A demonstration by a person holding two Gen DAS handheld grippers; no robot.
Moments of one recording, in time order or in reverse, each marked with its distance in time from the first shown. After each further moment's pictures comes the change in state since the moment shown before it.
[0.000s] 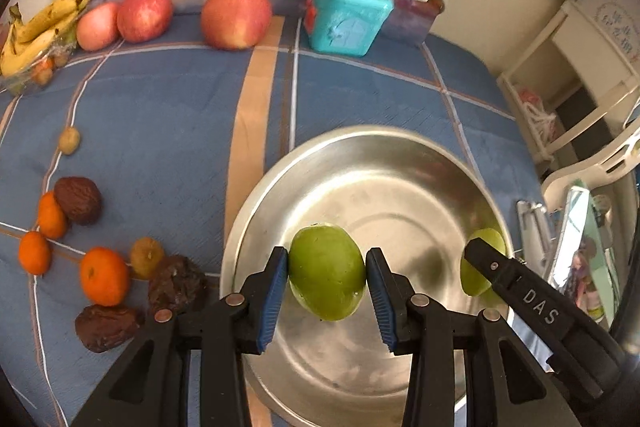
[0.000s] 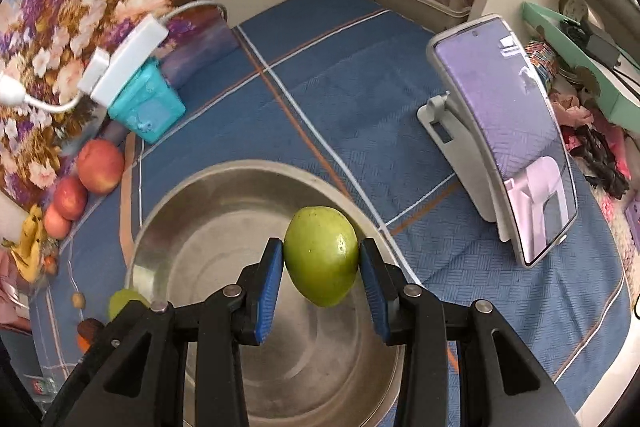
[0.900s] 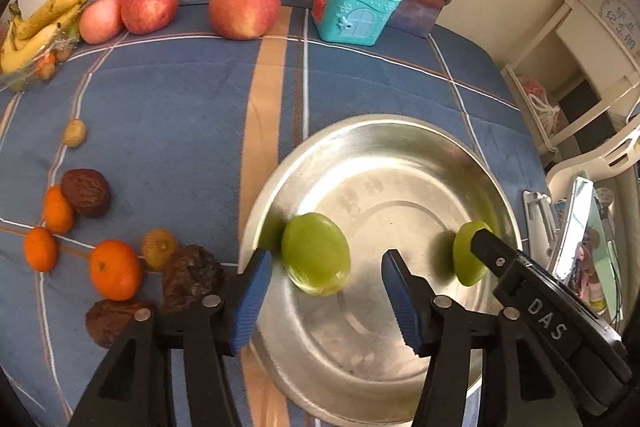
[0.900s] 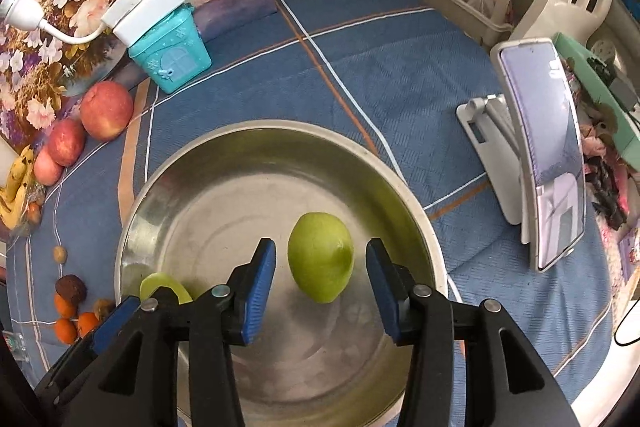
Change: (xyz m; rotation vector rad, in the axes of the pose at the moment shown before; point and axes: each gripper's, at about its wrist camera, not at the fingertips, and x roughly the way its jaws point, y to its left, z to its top) left arm -0.006 0.007 -0.003 0.006 0.030 0.016; right arm 0.002 0.032 -0.012 -0.158 0.045 -0.049
